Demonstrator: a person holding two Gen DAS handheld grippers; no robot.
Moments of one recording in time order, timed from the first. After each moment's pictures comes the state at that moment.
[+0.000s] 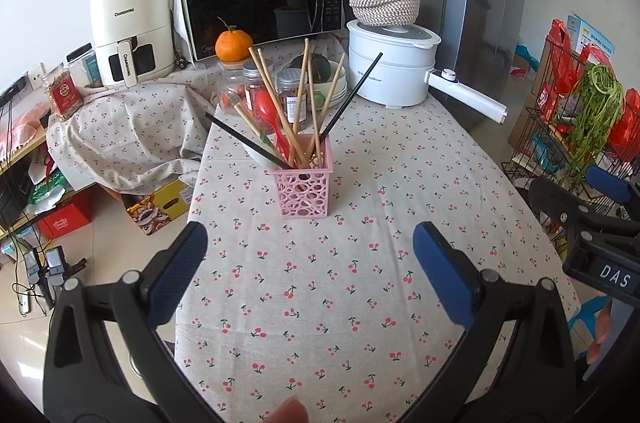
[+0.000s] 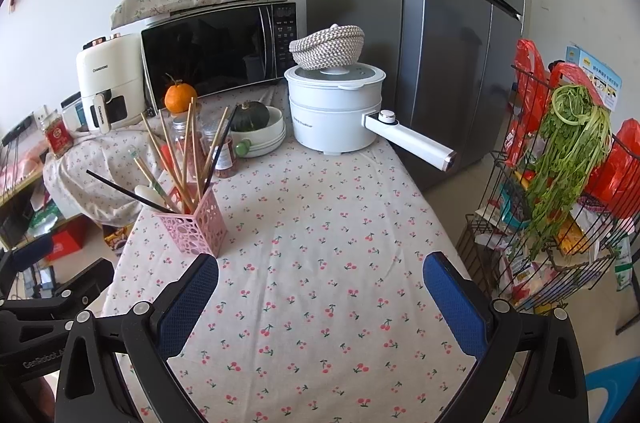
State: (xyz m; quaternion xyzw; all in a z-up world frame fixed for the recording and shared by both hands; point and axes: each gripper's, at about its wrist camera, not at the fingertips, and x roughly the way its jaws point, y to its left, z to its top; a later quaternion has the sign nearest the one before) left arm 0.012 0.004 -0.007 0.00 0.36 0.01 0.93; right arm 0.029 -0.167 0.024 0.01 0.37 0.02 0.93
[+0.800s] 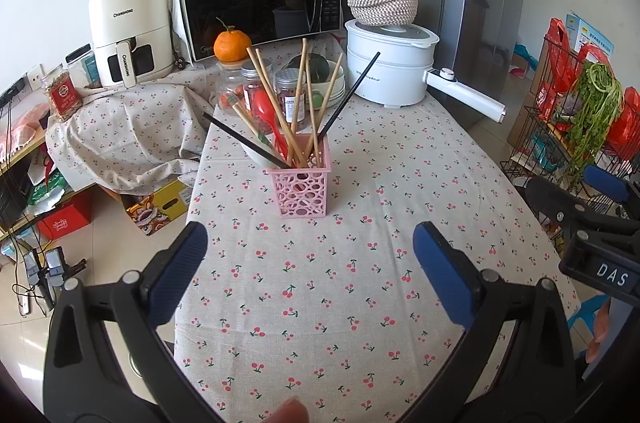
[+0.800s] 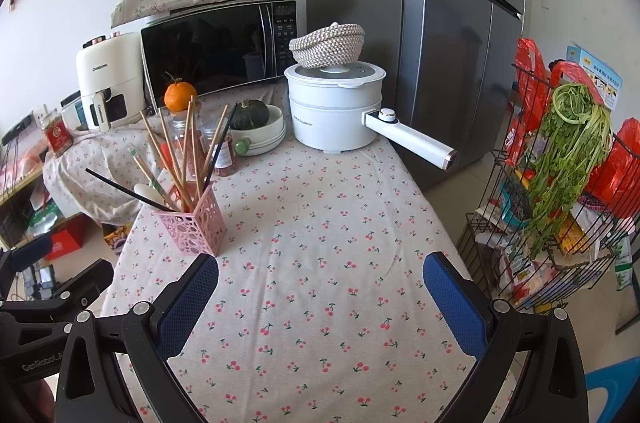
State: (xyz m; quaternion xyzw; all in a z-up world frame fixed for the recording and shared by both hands) left arm 0.012 0.002 -0.007 0.00 0.36 0.01 0.93; right arm 0.030 -0.168 0.023 0.01 0.37 0.02 0.93
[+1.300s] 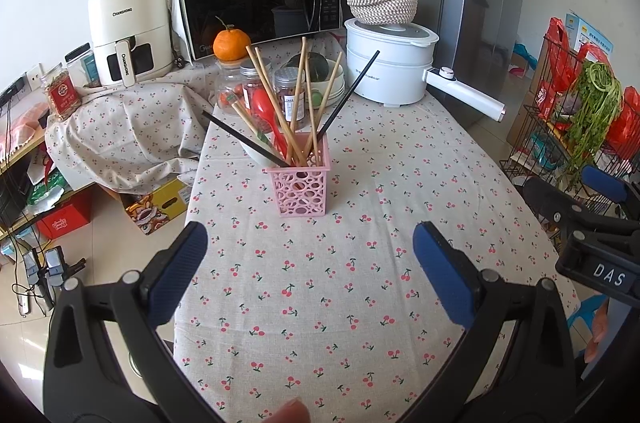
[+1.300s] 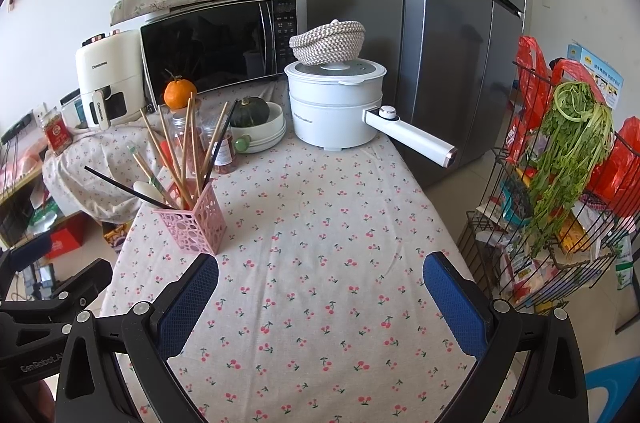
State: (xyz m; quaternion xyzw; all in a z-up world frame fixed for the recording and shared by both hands) left arm 0.012 0.002 -0.007 0.00 0.36 0.01 0.93; right arm 0.030 -0.170 0.019 0.01 0.37 0.02 0.93
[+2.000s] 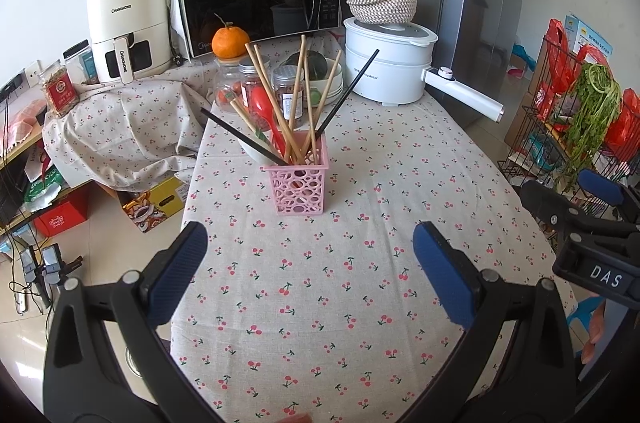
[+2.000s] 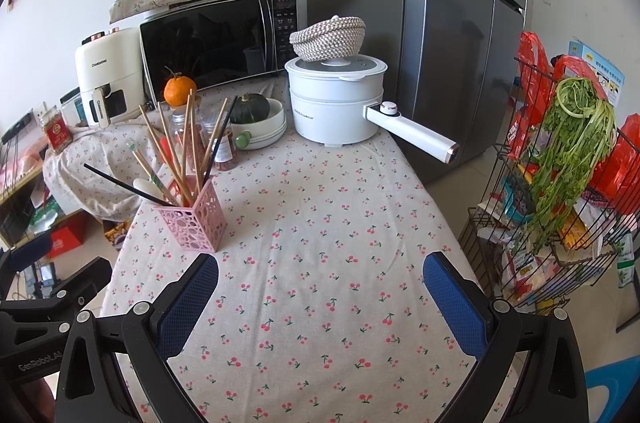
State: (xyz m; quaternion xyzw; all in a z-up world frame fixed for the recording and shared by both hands) left arm 0.010 0.001 -0.011 0.00 0.36 0.01 0.93; right arm 0.029 -0.170 0.015 0.01 0.37 0.03 0.93
